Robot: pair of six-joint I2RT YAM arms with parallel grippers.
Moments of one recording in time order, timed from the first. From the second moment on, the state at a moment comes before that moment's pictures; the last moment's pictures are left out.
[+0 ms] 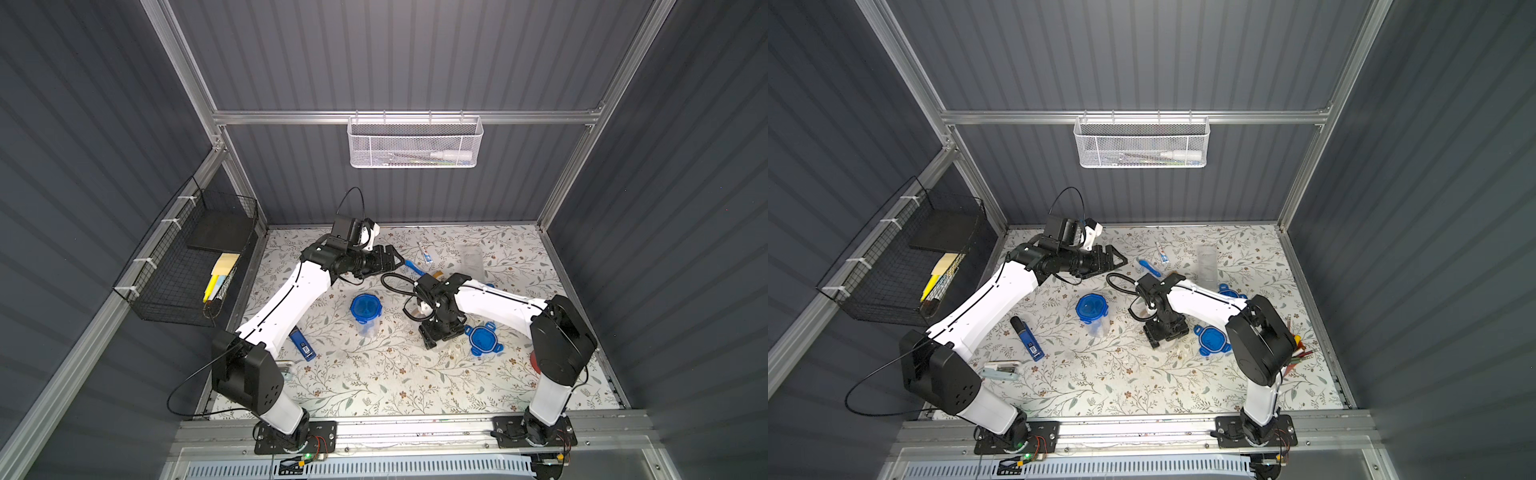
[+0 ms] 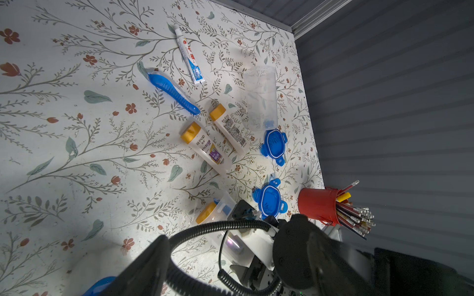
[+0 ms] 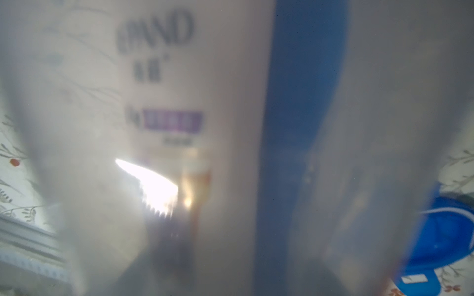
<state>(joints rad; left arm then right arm) -0.47 1.58 1.50 -0.69 0.47 -0.52 0.73 1.81 1.32 -1.09 -0.13 0.26</state>
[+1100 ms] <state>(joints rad) -0.46 1.57 1.48 -0.67 0.47 -0.51 0.58 1.62 1.25 -1.20 -0.37 0.21</state>
